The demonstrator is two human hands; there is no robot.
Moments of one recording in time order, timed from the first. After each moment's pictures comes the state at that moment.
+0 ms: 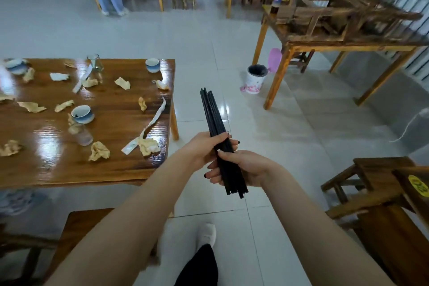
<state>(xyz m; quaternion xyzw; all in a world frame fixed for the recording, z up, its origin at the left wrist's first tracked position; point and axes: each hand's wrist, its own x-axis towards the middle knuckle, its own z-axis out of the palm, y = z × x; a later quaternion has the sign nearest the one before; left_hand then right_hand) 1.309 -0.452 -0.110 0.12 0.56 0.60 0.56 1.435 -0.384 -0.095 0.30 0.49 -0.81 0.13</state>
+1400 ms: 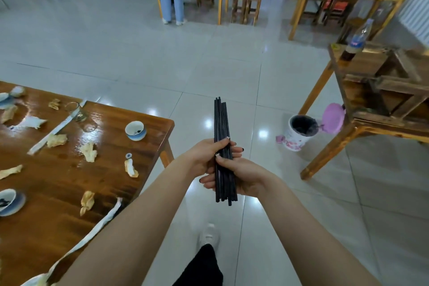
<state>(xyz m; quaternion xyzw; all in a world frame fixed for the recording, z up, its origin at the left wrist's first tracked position) 1.036 -0.037 -0.104 0.03 0.56 0.66 0.50 1.128 0.053 -0.107 0.23 0.50 -0.81 0.23</state>
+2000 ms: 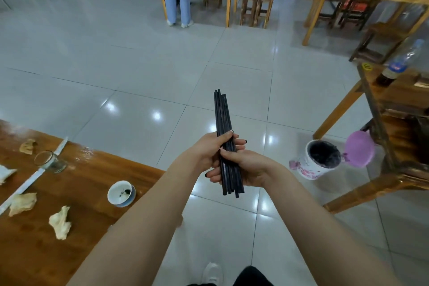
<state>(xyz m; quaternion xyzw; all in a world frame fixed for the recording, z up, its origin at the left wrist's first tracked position) 0.810 0.076 -0.104 0.02 0.57 0.68 0.46 0.893 0.172 -0.100 0.21 0.52 -0.78 0.26</state>
